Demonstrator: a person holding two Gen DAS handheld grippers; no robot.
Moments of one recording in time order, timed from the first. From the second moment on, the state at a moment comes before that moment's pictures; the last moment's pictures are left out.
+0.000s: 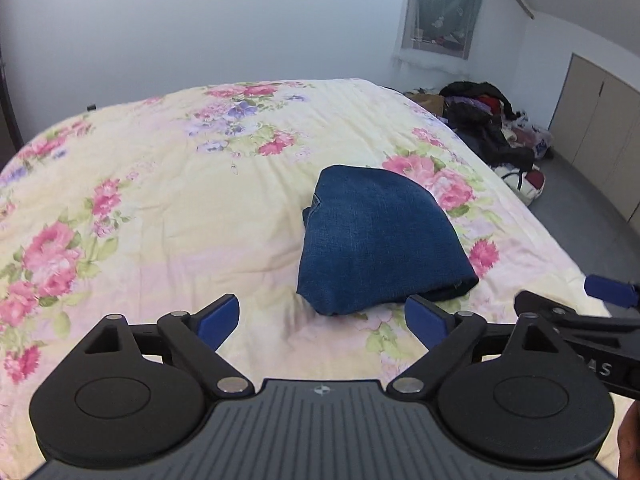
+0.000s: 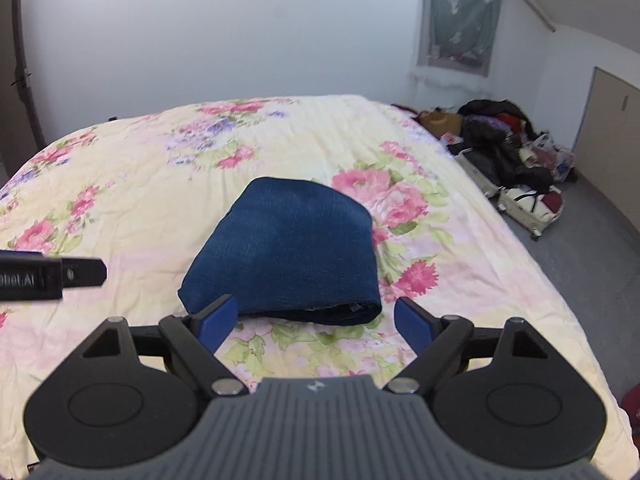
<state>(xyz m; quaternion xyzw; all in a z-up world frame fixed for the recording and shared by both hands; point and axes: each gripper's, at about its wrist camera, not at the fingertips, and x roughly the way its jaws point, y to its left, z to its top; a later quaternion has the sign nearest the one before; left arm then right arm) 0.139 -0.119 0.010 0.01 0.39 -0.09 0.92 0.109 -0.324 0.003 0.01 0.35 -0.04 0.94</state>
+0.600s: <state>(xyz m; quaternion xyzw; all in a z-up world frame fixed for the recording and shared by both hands) 0.104 -0.137 0.012 0.02 0.36 -0.08 0.93 0.064 -0.315 0.008 0.04 0.35 -0.10 0.93</state>
